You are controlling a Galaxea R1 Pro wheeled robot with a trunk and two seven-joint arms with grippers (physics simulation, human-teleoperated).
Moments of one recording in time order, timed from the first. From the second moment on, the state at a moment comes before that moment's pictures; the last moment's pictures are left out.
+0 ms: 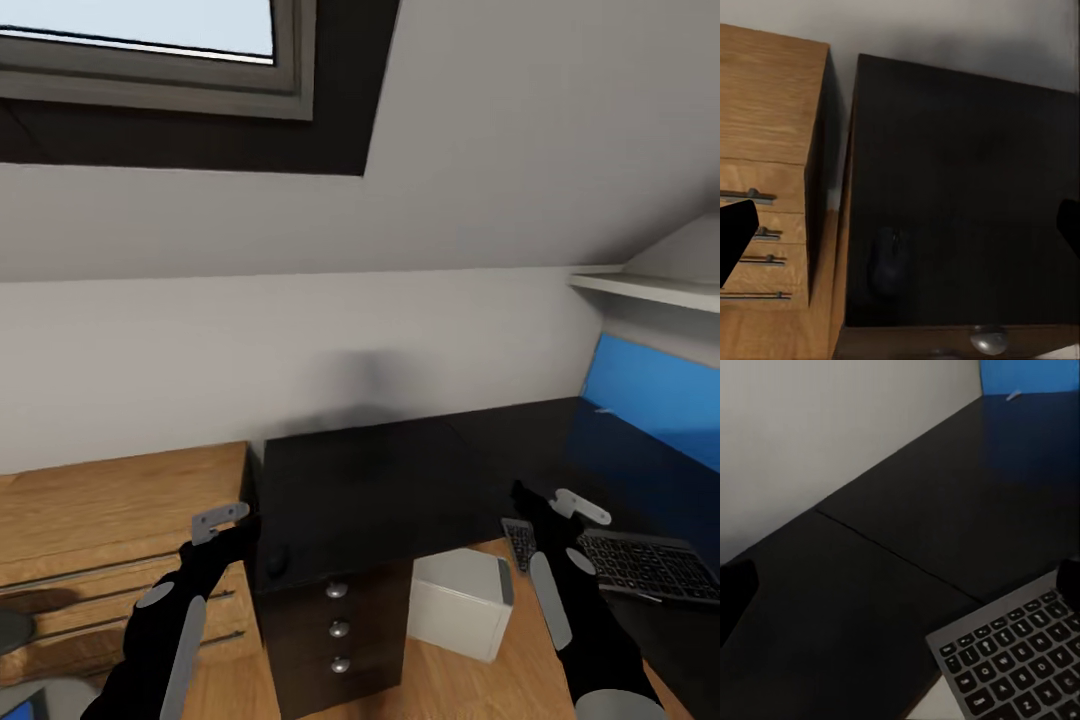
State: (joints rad) left arm -0.20 -0.17 0.15 -1.56 0.05 0.53 0.05; right arm -0.45 0.03 -0.26 -1.12 -0.22 0.08 -0.23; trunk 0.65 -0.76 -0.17
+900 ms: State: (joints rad) left arm -0.20 -0.17 0.15 -1.56 0.05 0.53 0.05; right arm -0.45 0.03 -0.24 -1.11 -0.19 0.05 -0.23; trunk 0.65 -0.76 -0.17
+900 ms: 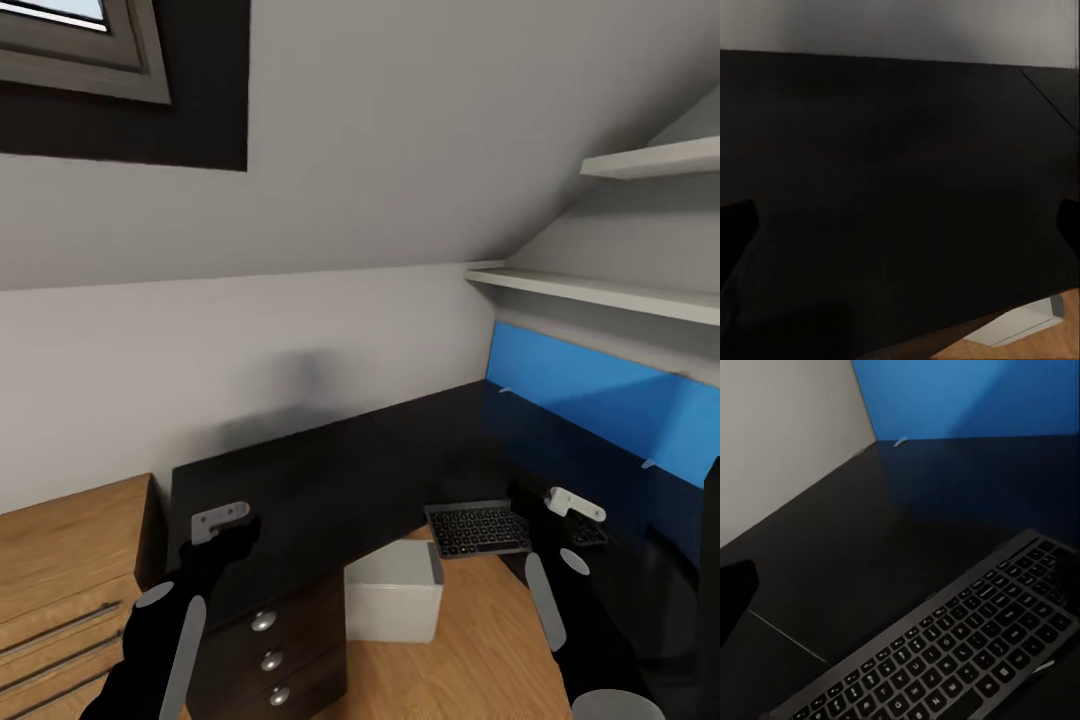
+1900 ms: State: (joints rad) left arm -0.20 -0.17 0.15 -1.56 0.05 0.53 0.05; right arm -0.45 0.08 -0.15 -1.15 -0.19 -0.04 -0.25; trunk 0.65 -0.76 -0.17
